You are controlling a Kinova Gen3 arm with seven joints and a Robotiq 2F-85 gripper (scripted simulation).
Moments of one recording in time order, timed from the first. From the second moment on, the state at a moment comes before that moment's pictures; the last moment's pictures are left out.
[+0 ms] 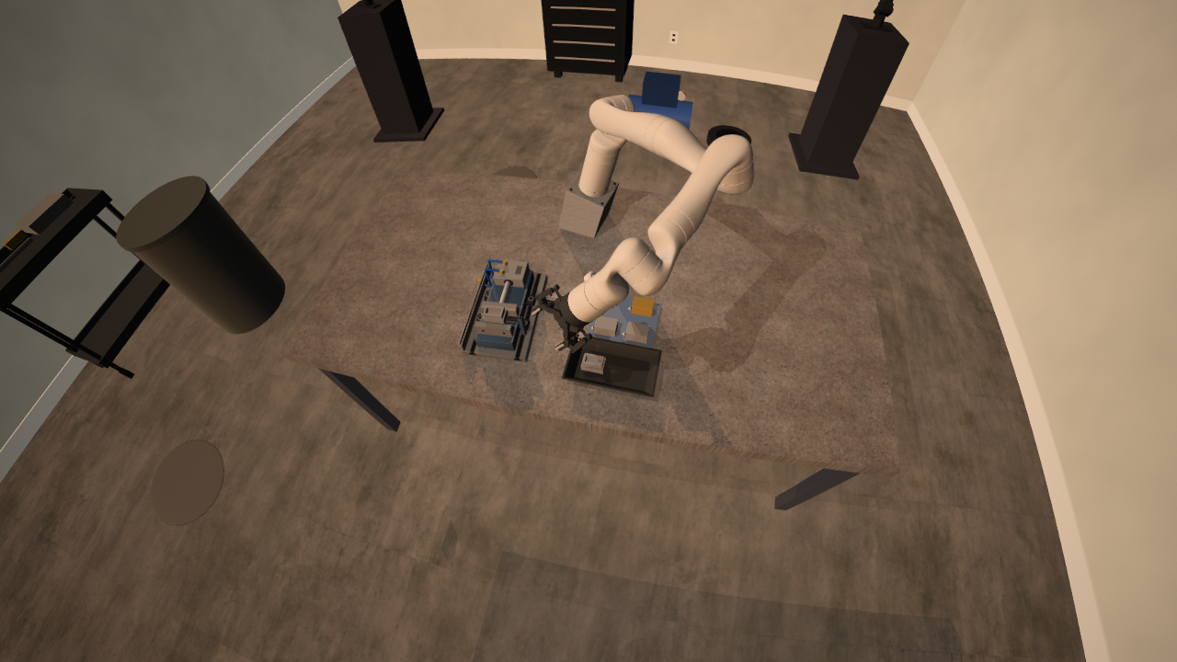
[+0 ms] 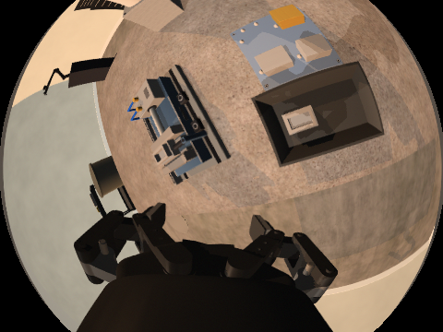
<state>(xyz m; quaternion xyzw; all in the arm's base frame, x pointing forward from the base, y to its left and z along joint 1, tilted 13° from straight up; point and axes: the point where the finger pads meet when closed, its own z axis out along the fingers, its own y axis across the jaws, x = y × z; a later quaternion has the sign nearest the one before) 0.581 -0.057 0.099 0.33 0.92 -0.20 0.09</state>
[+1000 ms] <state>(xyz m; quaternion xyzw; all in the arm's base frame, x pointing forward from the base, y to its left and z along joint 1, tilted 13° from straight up) 0.556 -0.053 0.107 0.29 0.94 -0.16 0.05</state>
